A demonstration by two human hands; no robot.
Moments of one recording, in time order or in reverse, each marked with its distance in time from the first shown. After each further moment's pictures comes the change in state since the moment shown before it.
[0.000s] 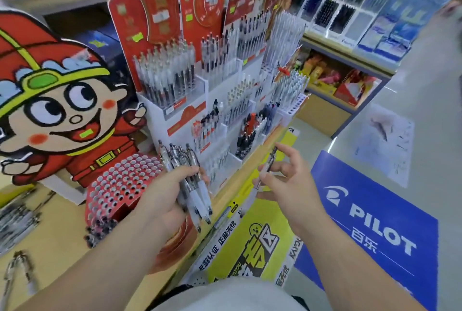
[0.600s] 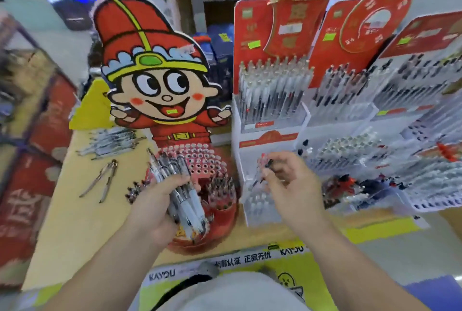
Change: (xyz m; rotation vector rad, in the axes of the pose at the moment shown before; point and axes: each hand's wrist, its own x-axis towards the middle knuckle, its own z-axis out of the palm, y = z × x) left_hand 0.003 0.008 -0.008 -0.401 0.629 0.244; right_hand 0.165 -0.001 0.078 -0.295 -0.694 -0.329
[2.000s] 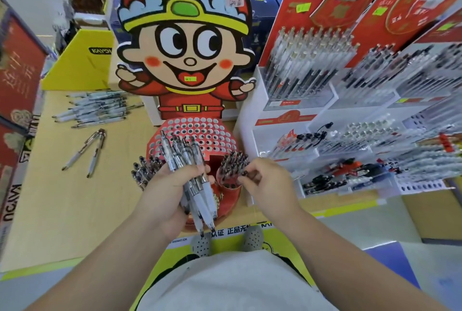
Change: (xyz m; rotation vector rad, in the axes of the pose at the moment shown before) left_hand 0.022 -0.017 -0.042 -0.056 -0.133 -0.053; right_hand -0.003 0.036 0.075 -0.600 -0.172 -0.074
